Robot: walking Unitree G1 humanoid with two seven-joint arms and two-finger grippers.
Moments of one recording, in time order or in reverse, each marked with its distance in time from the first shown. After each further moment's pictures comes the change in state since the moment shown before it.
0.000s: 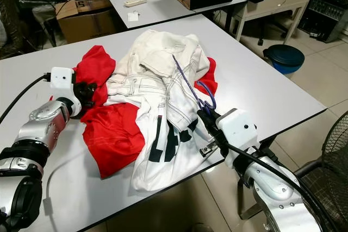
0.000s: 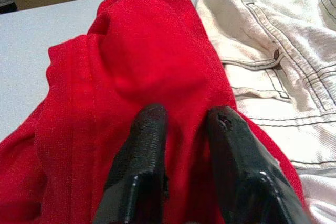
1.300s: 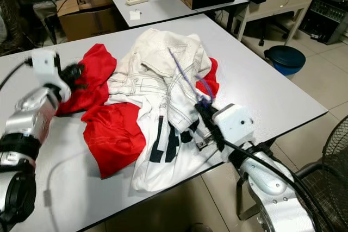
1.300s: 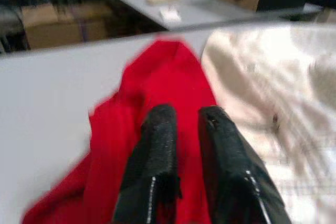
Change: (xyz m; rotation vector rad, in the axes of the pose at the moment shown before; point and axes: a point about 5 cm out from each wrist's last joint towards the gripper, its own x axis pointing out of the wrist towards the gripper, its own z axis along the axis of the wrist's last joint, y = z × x) left arm -0.005 0.014 0.027 -0.055 -0.122 -0.008; right arm 0.010 0.003 0.004 -0.009 -0.048 -0.005
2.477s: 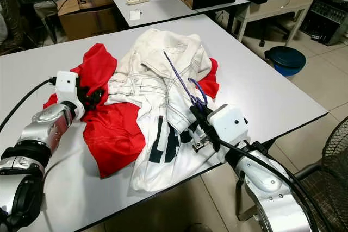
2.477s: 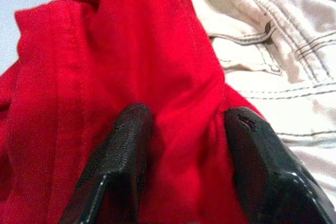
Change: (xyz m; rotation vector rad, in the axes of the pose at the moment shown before) left arm 0.002 -0.018 -0.036 0.033 0.166 -0.050; right arm 0.005 0.002 -0.003 -0.001 0.014 0.030
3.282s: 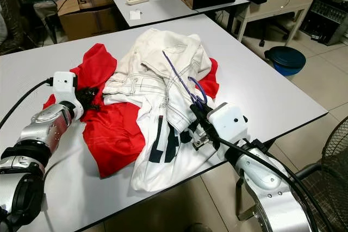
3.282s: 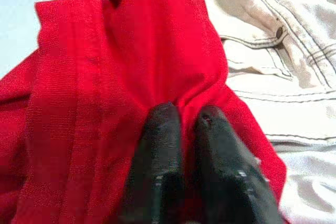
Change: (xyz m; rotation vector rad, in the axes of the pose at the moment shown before) left arm -0.001 0.005 -0.002 -0.057 -0.012 0.035; right arm 0.003 -0.002 0.001 -0.014 -0.003 -0.001
